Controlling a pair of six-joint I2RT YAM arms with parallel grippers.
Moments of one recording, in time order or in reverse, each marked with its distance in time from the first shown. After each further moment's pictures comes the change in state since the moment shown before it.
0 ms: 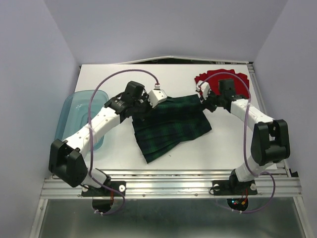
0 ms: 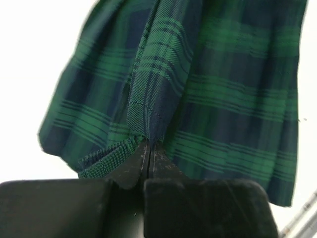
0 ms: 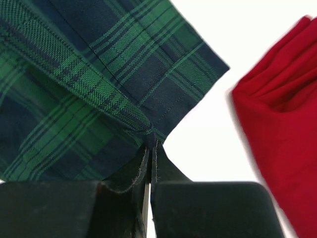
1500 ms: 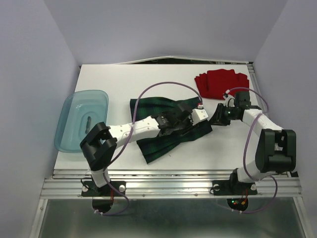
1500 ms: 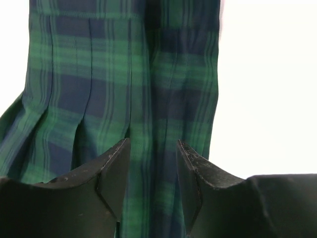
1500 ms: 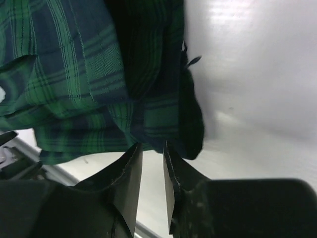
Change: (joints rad) left arm -0.464 0.300 0.048 0.305 -0.275 -0.231; right arm -0.211 -0.126 -0.198 -0.142 -0.145 0.927
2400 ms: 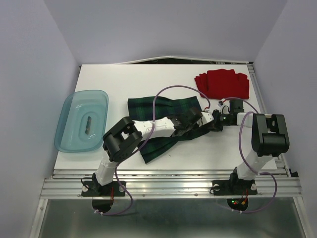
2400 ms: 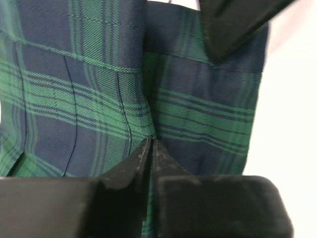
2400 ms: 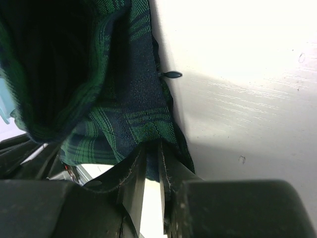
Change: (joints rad) left arm -0.036 0.311 0.151 0.089 -0.172 0.028; right arm 0.000 0.235 -0.153 0.333 -0.159 0.159
